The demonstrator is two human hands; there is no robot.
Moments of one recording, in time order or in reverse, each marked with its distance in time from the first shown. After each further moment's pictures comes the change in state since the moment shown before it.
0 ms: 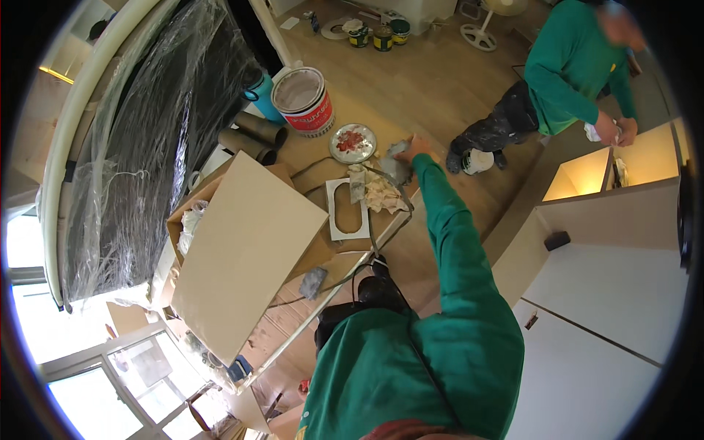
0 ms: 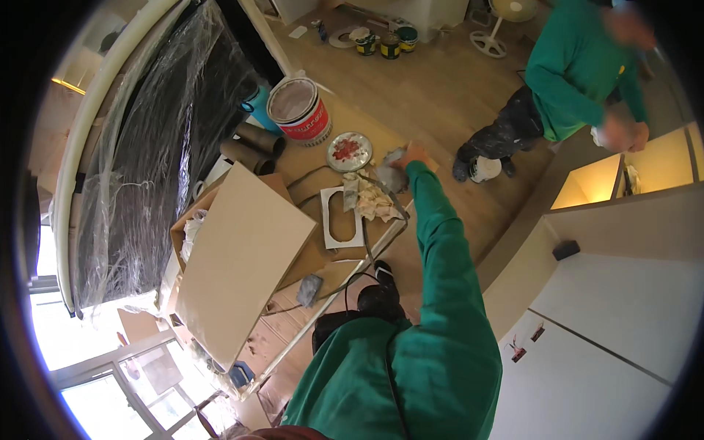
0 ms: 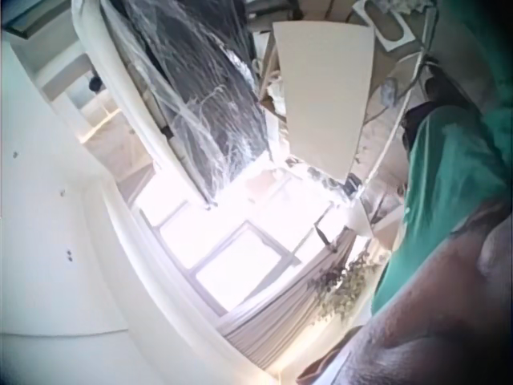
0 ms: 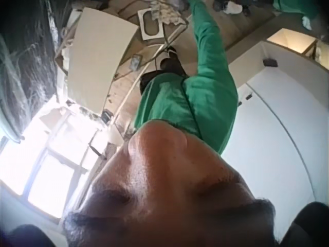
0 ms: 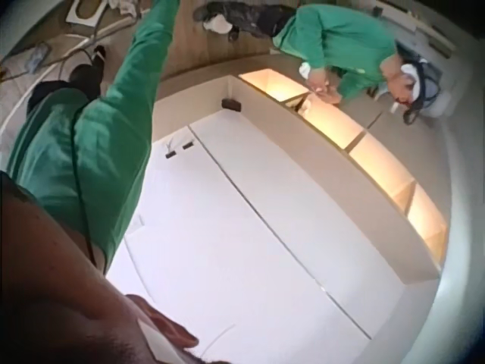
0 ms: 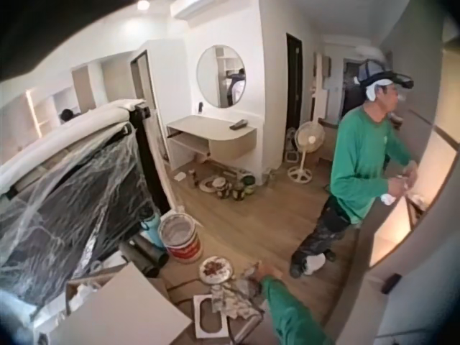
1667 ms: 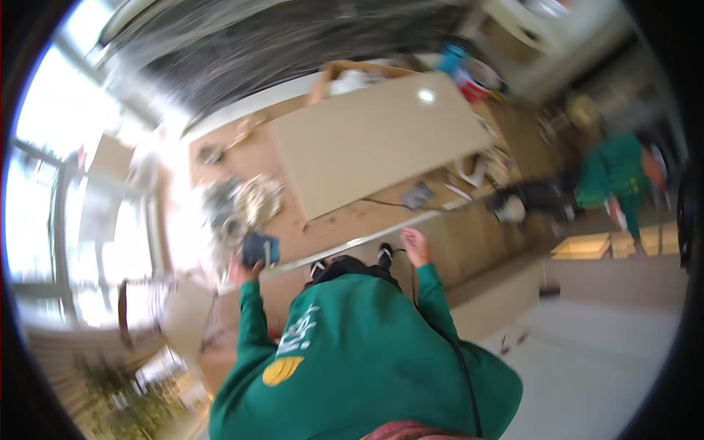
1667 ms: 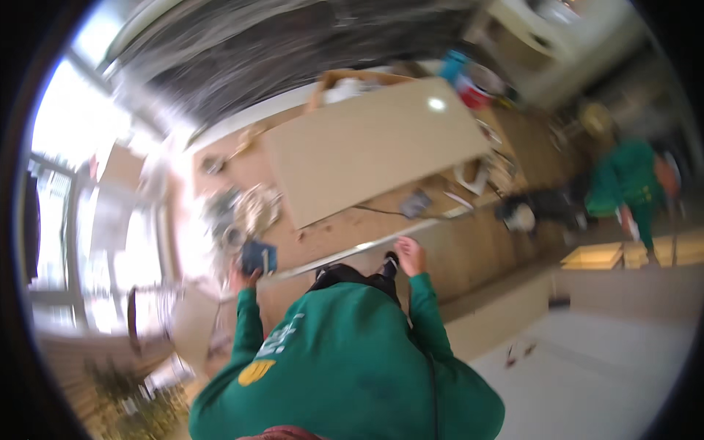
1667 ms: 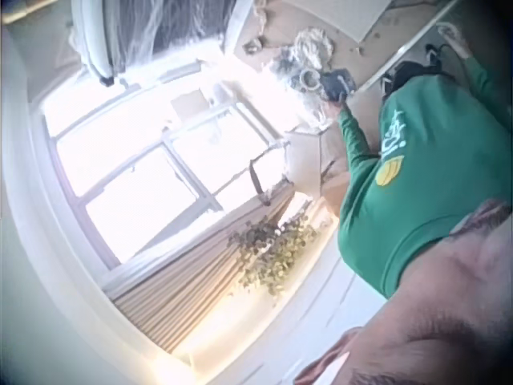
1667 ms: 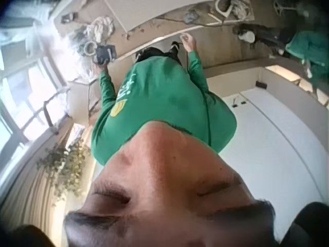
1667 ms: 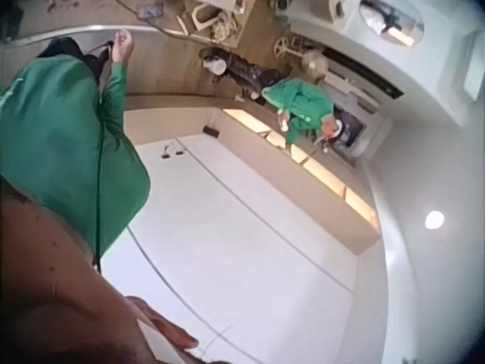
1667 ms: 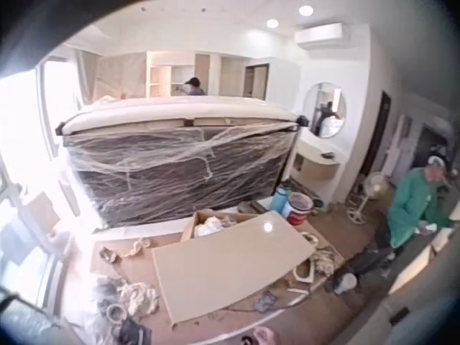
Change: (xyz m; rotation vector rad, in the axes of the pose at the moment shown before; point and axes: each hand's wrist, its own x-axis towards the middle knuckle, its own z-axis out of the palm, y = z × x) left_hand 0.310 -0.060 -0.201 0.397 0.330 0.559; right_hand -0.607 -0.162 0.181 0.552 -0.335 -0.345
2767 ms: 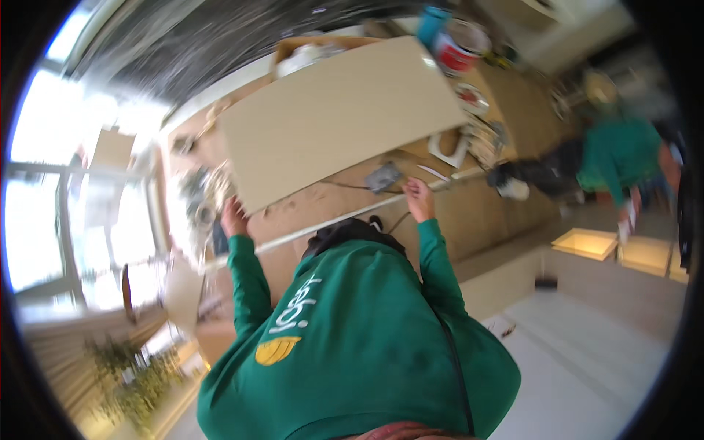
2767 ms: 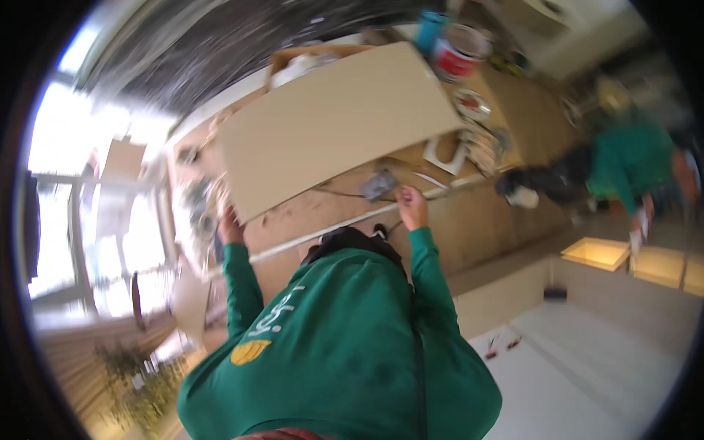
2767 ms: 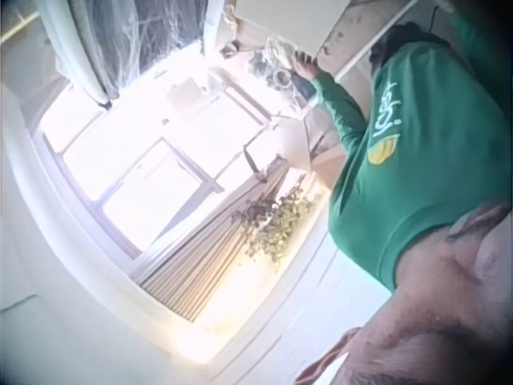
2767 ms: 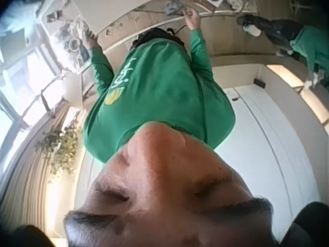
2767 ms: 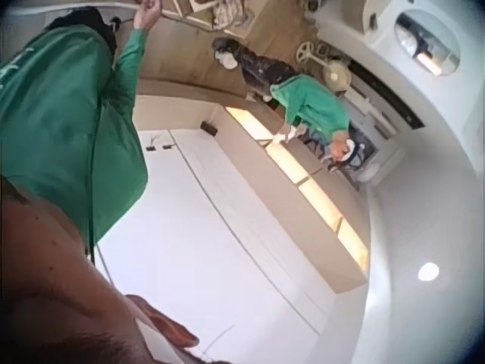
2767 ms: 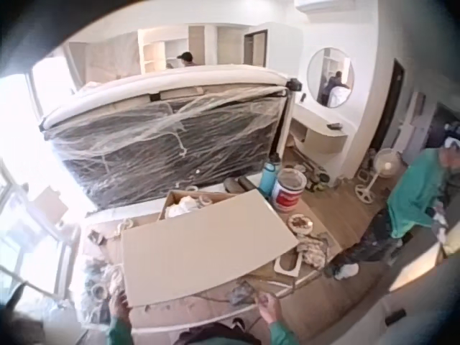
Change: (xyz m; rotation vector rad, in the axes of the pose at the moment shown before) left_hand 0.036 0.240 -0.025 -1.413 -0.058 -0.672; right_hand 0.119 0.028 -0.116 0.031 0.078 -0.053
